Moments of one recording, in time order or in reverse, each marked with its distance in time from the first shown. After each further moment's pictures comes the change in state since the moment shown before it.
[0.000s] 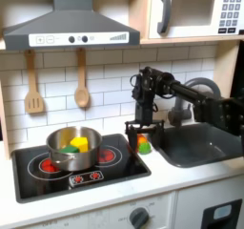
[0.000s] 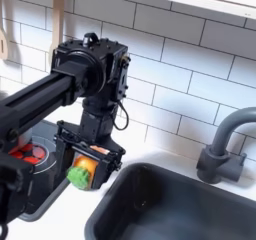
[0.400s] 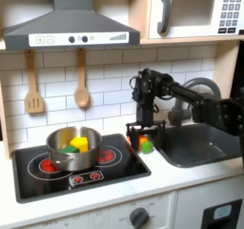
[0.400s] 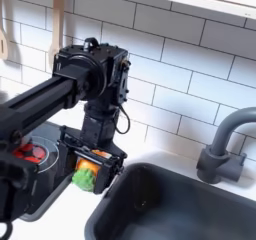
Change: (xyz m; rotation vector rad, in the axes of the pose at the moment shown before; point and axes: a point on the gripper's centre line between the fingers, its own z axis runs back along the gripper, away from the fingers) arm 0.002 -0.006 -0.002 -0.043 0.009 -0.033
